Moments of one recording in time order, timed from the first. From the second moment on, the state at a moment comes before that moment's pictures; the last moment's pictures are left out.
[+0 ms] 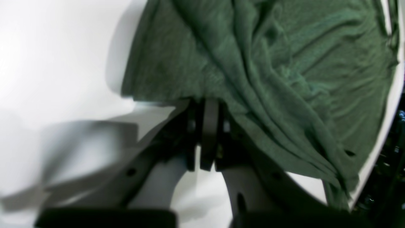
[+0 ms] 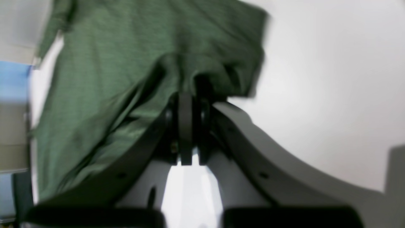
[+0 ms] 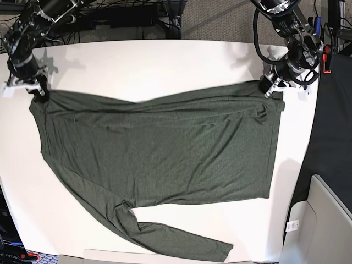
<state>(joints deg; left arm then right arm) 8.8 0.4 -38.7 96.7 -39.9 1.5 68.1 -3.6 7.3 55.7 78.6 44.1 23.9 -55.5</state>
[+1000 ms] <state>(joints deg) 22.9 -2.3 -38.6 108.8 -41.0 1.1 70.2 -20.3 9.1 58.2 90.5 53.4 22.6 -57.8</state>
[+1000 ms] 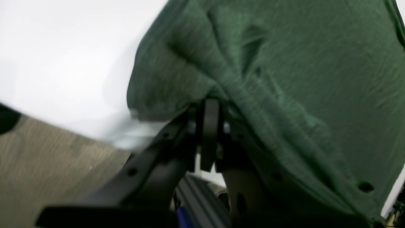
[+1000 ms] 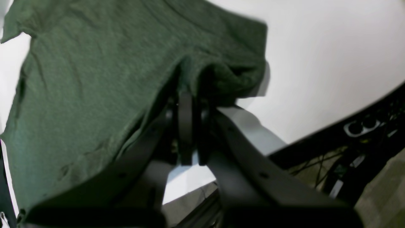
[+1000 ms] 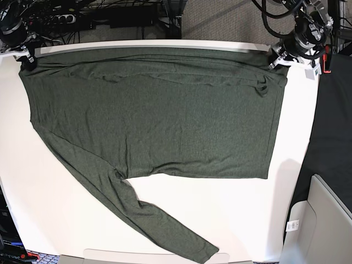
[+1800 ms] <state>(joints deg) 27.3 -2.6 -38.7 112.9 -40.4 1.6 70.1 -22.5 9.2 61.3 90.6 51.8 21.8 -57.5</state>
